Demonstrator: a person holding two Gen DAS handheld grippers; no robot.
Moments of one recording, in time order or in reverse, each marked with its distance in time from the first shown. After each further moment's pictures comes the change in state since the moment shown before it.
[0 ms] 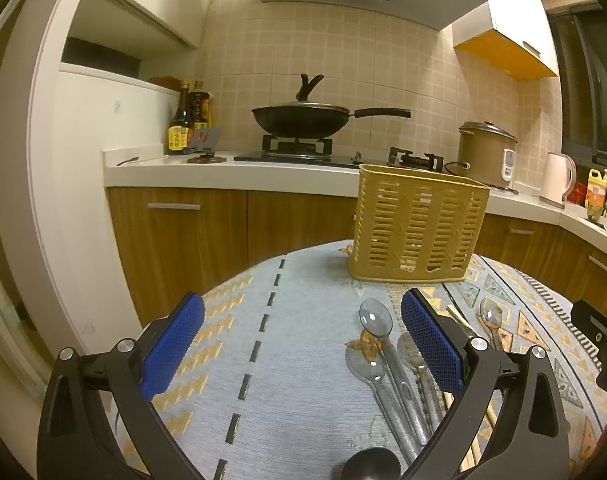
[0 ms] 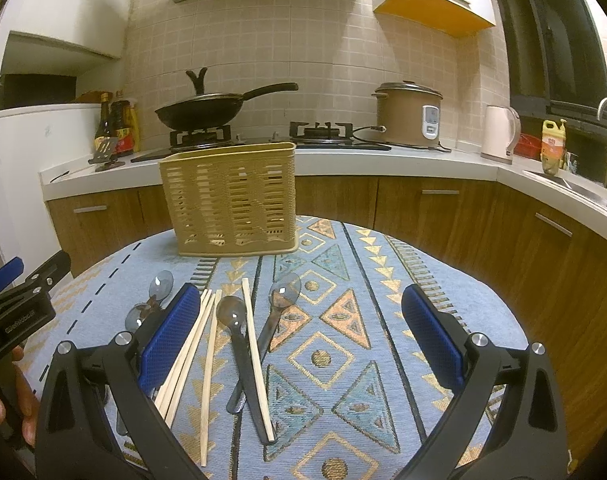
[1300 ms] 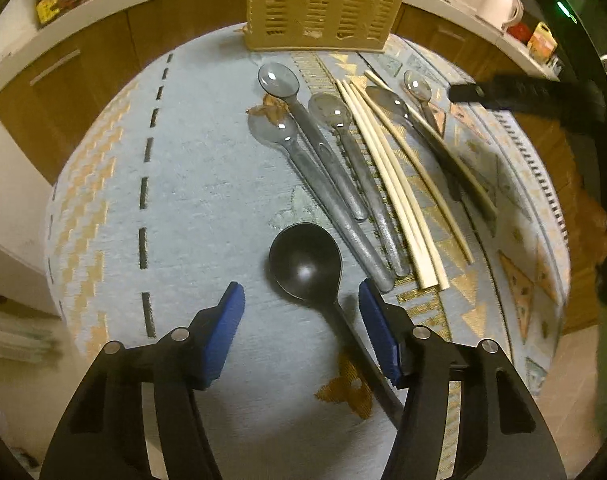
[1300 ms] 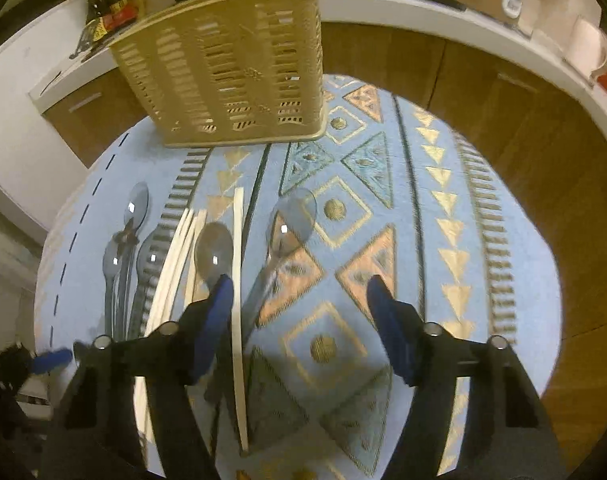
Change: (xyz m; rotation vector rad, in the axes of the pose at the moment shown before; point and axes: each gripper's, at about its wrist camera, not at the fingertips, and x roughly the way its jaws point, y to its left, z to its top) left arm 0.021 -0.023 -0.046 0.205 0.800 -0.299; right arm 0.138 -0.005 0.040 -0.057 0.686 0.170
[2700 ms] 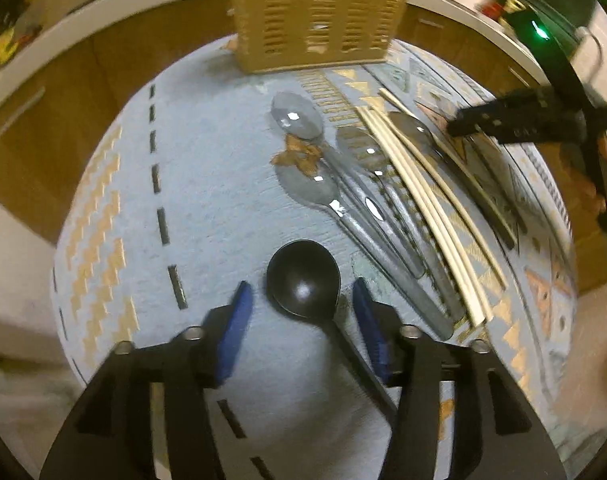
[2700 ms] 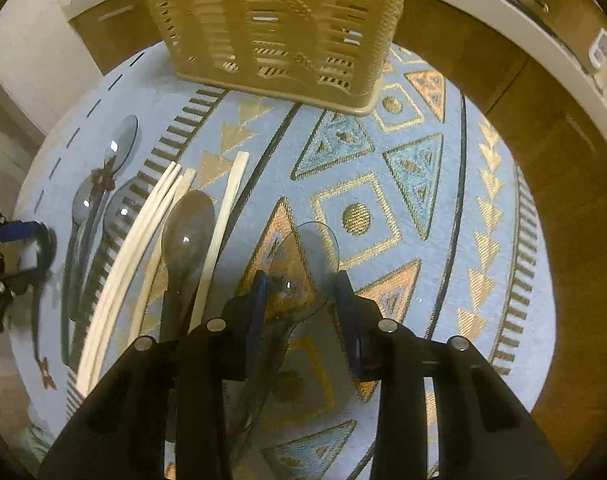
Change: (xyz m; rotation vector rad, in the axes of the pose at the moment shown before) left arm 0.019 0.028 0.054 0.091 0.036 -0.067; right arm 0.058 0.010 0.023 -0.279 0.182 0.029
